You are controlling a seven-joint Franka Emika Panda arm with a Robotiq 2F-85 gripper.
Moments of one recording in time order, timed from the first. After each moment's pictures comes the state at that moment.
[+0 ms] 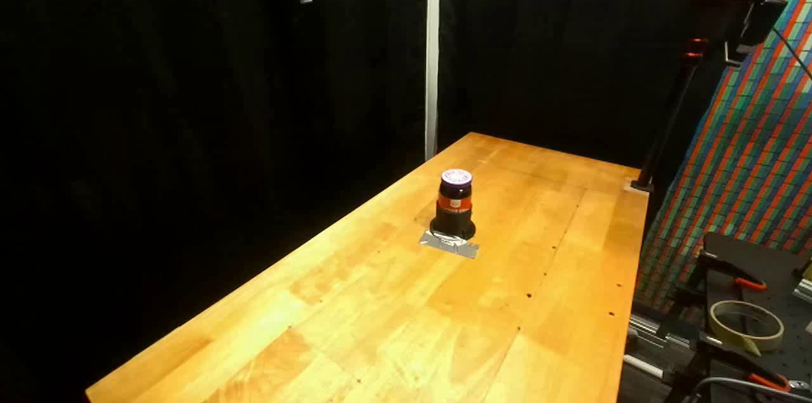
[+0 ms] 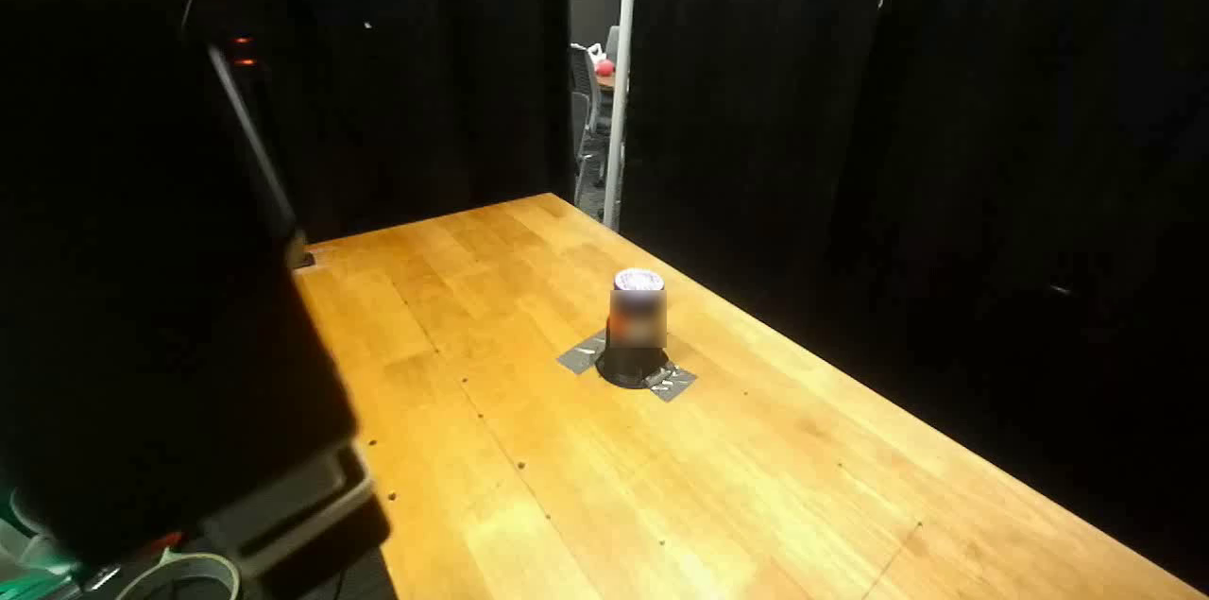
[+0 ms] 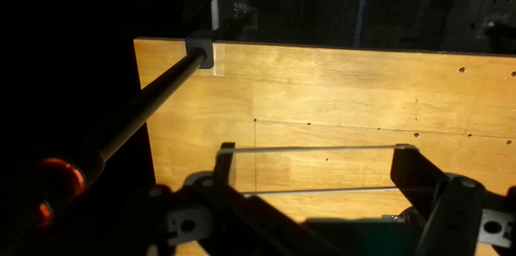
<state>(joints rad) -0.18 -0.80 -0.32 -2.59 -0.31 1.99 -0.42</state>
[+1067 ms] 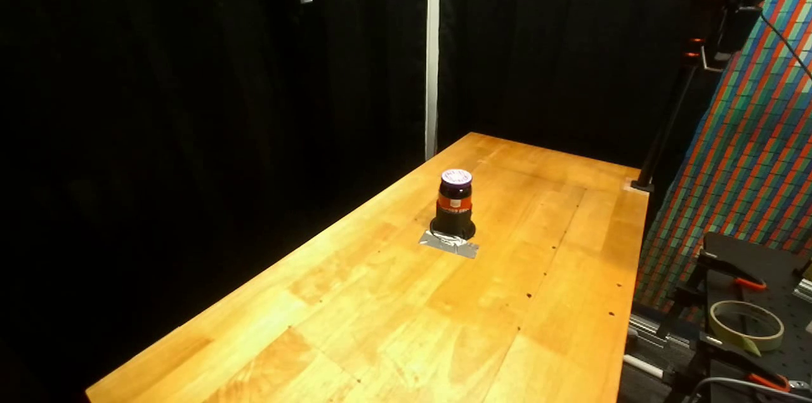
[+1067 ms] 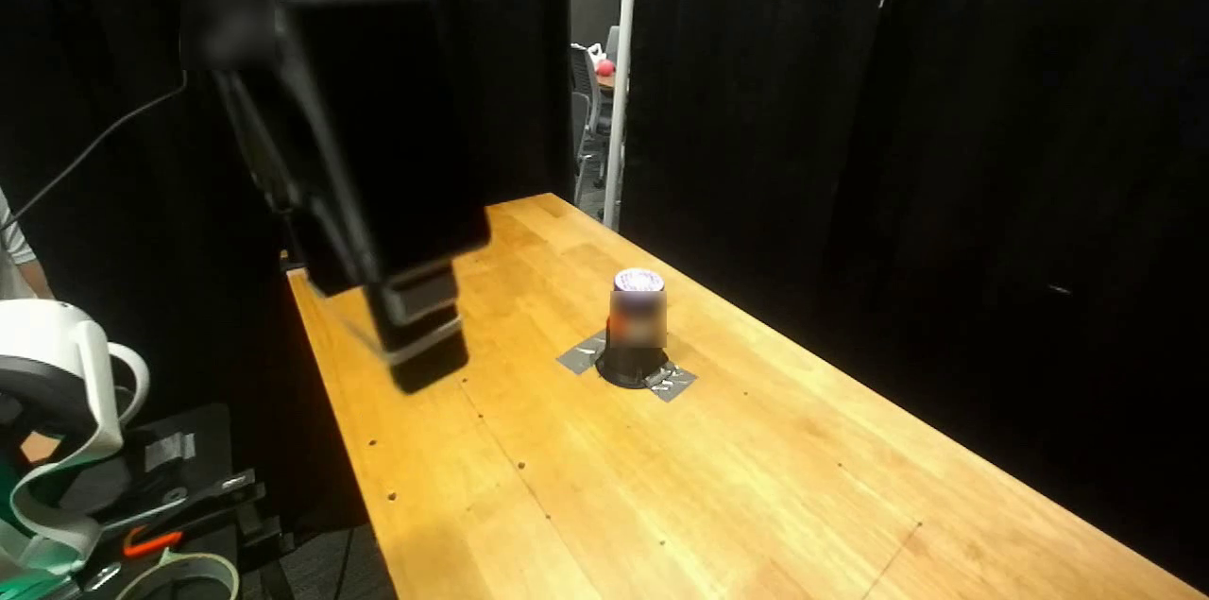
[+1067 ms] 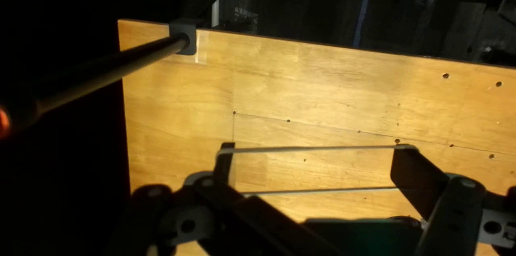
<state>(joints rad) -0.12 -0.73 -0.21 -2.58 -0.29 1.98 -0.36</state>
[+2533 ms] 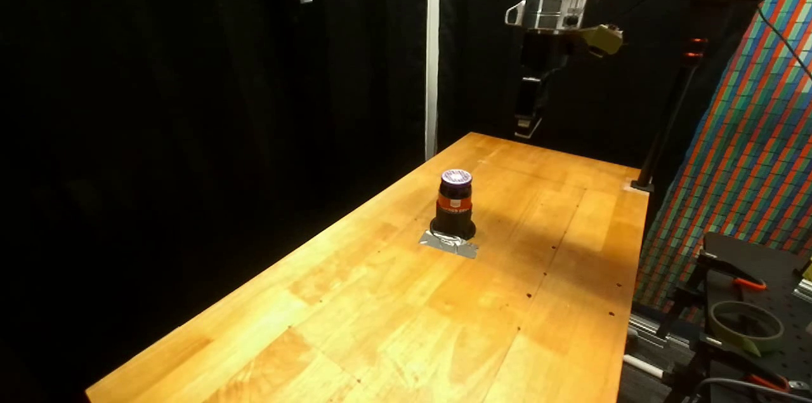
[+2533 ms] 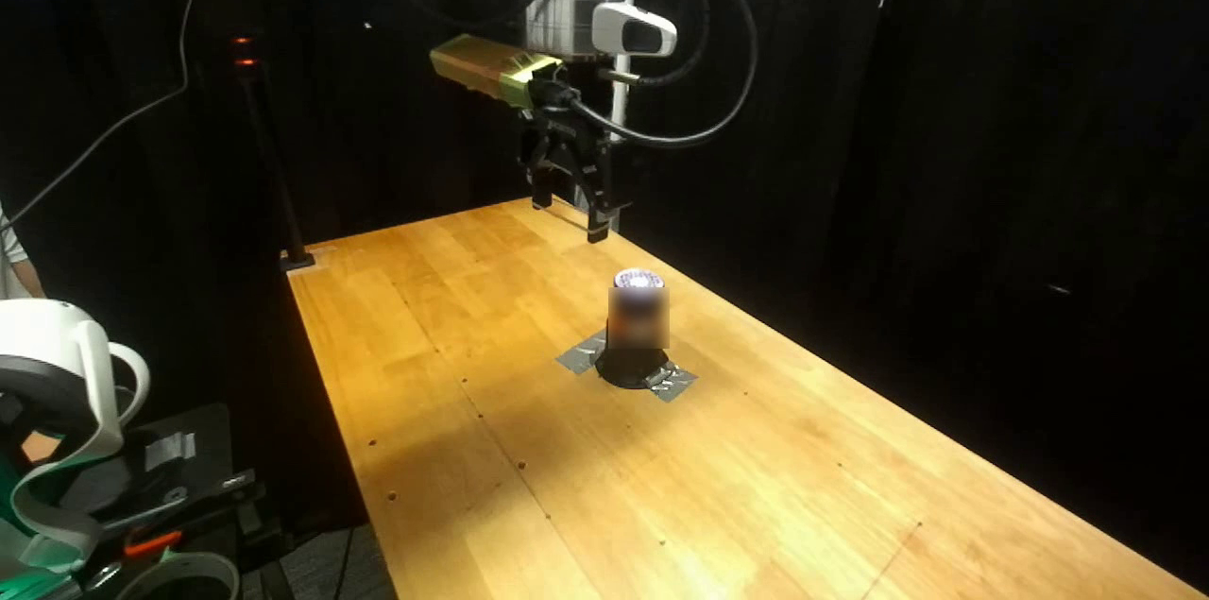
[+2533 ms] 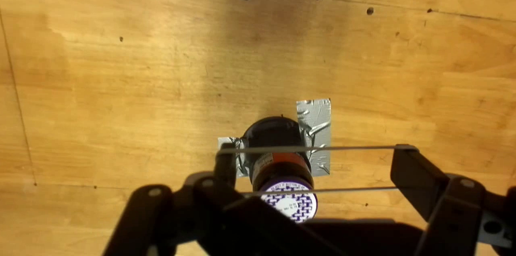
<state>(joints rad) 0.08 0.03 0.06 -2.12 0.02 2.20 -0.05</state>
